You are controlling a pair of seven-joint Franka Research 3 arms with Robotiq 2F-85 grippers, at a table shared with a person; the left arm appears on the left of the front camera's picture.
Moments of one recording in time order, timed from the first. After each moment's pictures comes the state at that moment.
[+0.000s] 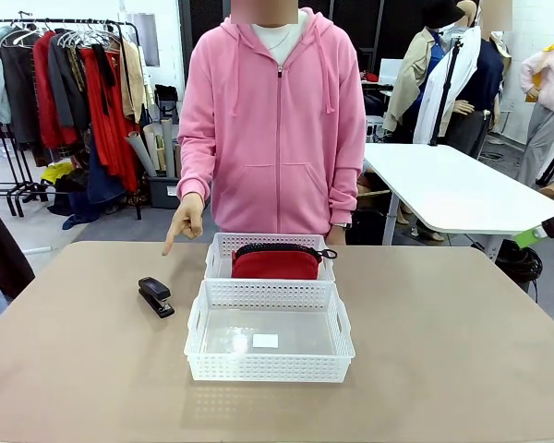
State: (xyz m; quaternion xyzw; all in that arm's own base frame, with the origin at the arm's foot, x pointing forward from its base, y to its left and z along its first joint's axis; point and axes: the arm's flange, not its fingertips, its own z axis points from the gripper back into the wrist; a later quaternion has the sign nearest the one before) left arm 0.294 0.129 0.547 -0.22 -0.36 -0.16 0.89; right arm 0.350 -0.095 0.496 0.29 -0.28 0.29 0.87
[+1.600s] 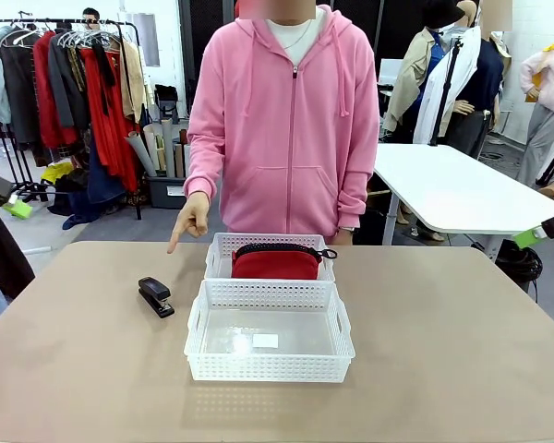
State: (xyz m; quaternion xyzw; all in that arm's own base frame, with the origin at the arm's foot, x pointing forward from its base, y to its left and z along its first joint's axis) left arm 0.353 0.079 0.528 -0.20 -0.27 -0.07 0.94; right arm 0.350 -0.095 0.496 0.29 -0.28 0.29 0.87
